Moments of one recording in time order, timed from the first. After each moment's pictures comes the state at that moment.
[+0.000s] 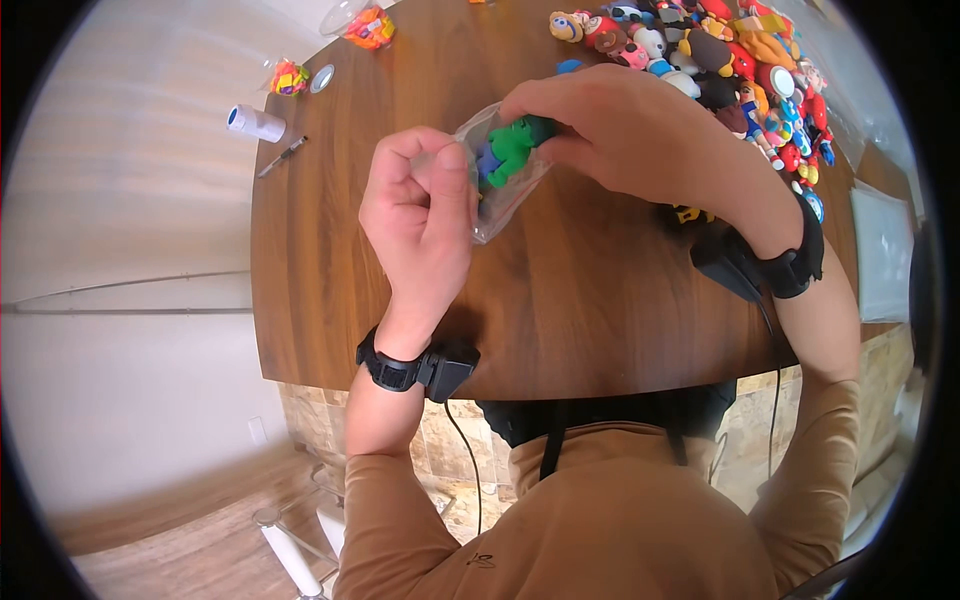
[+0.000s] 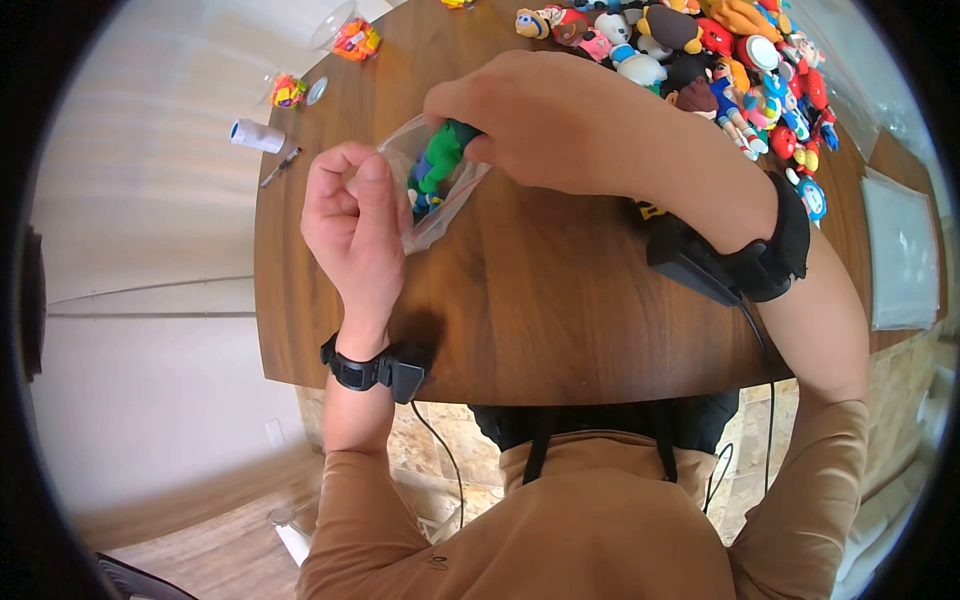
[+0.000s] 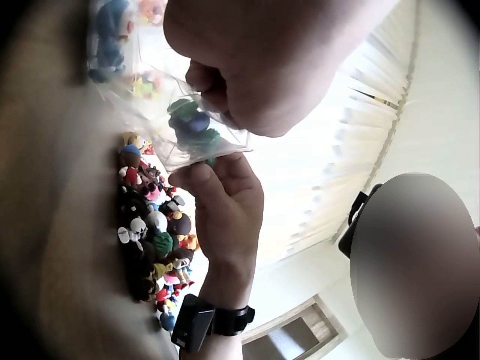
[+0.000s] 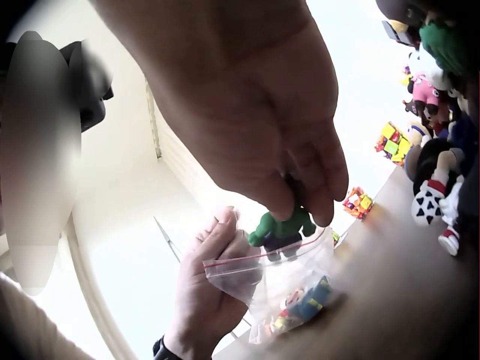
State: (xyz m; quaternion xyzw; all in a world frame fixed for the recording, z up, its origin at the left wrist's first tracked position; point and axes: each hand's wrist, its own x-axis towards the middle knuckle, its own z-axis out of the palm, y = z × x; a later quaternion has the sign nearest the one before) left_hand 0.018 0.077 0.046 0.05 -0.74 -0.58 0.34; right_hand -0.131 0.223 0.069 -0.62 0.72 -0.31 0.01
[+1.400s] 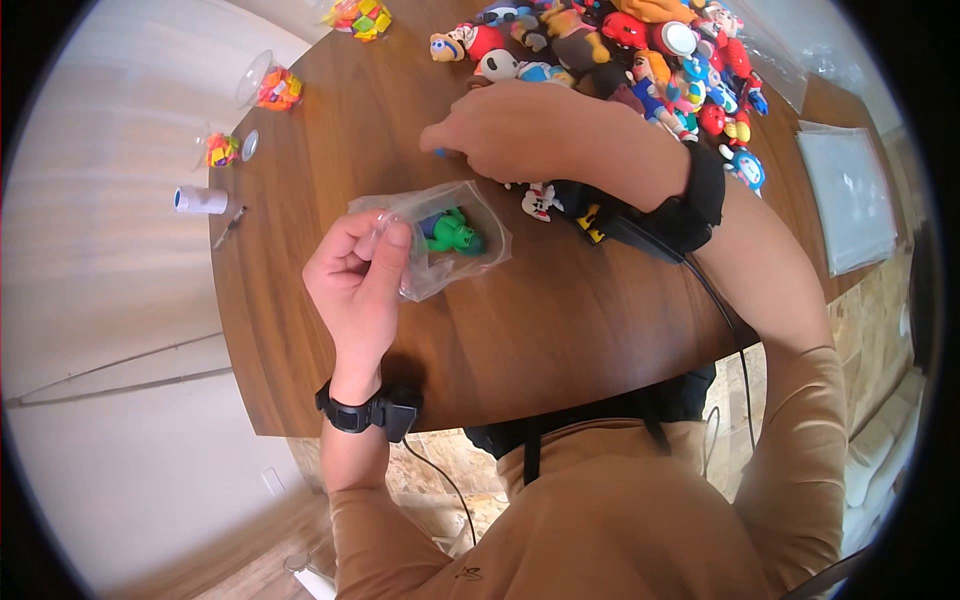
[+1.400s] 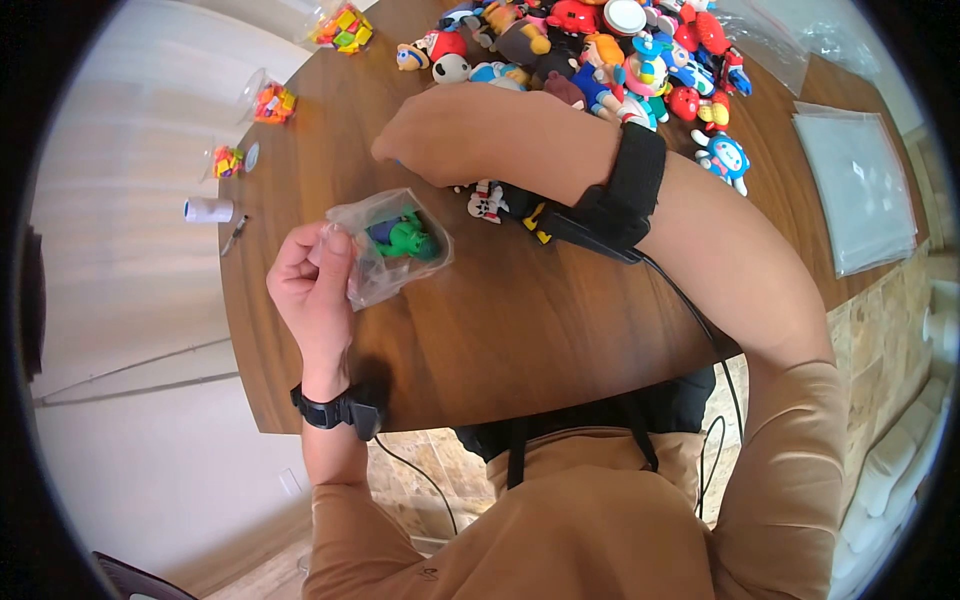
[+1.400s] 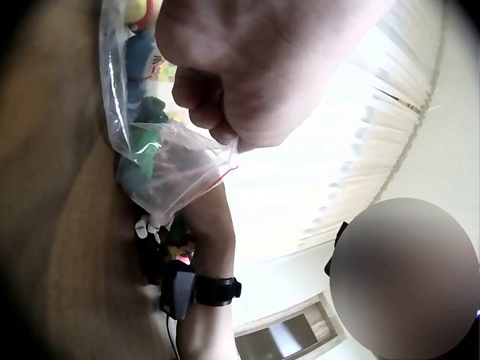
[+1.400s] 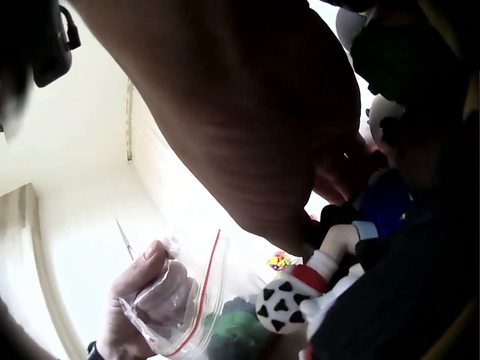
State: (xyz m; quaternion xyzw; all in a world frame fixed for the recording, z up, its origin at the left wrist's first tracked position) left_hand 0.019 0.080 0.032 0.10 -0.76 -0.60 0.23; right_hand -0.175 0.220 0.022 -0.63 0.76 -0.18 -0.01
